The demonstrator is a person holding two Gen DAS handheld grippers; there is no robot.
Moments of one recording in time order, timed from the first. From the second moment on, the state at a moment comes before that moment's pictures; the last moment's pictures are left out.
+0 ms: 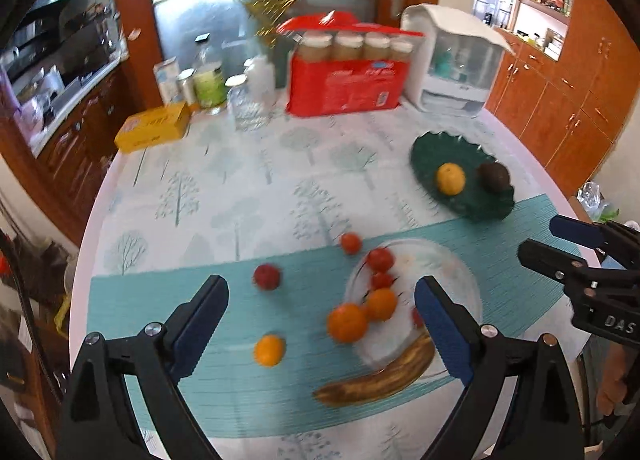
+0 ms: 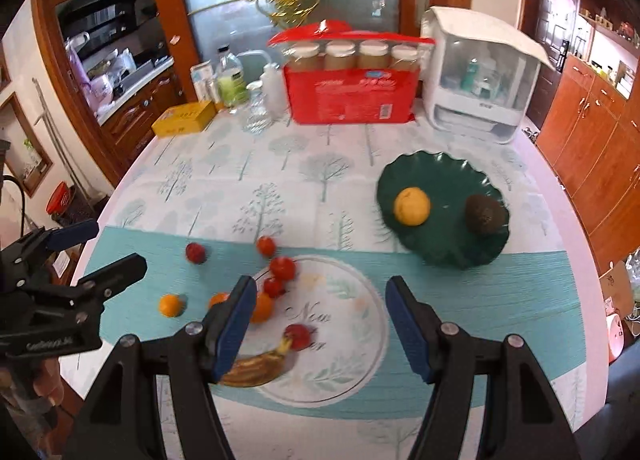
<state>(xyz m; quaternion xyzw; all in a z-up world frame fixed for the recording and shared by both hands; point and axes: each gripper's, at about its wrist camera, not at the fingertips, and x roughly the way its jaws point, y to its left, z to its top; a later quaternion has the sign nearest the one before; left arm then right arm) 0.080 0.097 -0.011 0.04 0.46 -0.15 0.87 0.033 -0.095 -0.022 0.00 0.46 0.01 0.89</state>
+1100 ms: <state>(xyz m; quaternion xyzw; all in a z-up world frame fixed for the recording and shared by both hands) 0.119 0.138 -0.165 0.04 0.60 -0.17 0.78 0.041 -0.068 -0.190 0.23 0.64 -0.02 0.74</state>
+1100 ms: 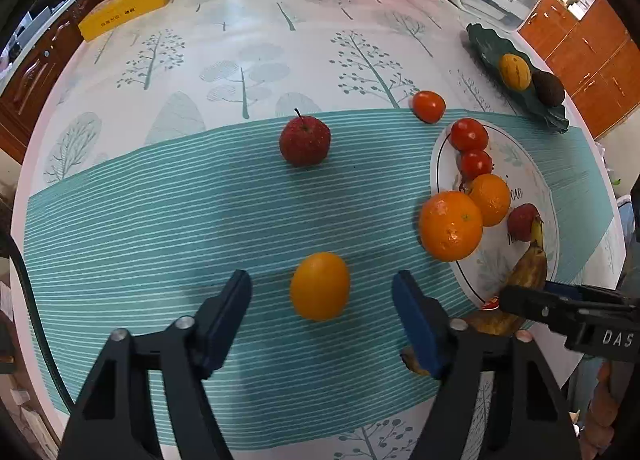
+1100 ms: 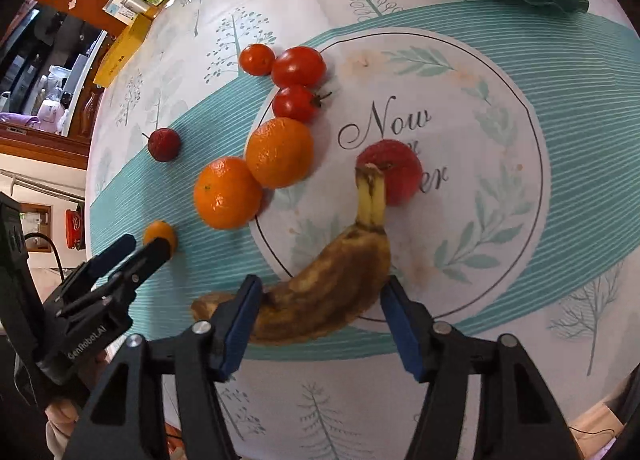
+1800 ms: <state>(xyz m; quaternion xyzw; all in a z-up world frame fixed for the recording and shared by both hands) 0.121 0.123 -0.178 0.06 0.61 -0.16 0.77 0.061 -0.053 -0.188 0.15 0.63 -0.03 0.76</state>
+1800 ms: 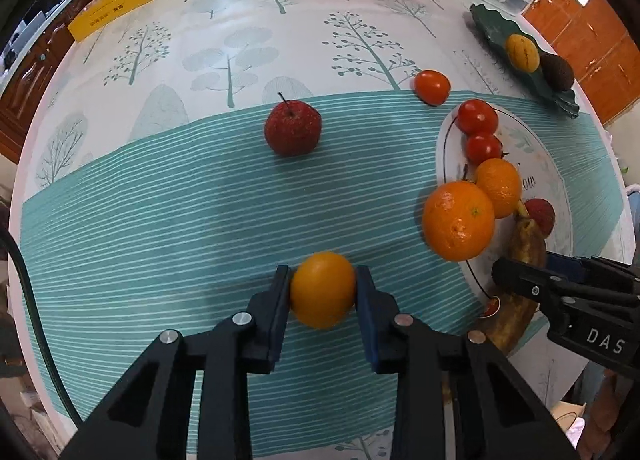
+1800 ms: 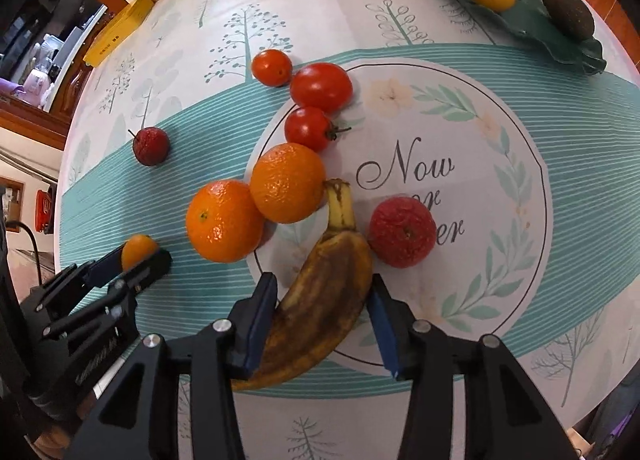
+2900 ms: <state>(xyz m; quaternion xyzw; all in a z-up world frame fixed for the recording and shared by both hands) 0.093 -0.004 -0.057 0.10 0.52 -0.30 0.79 0.023 -0.158 -0.038 0.05 0.50 -0.09 0.86</state>
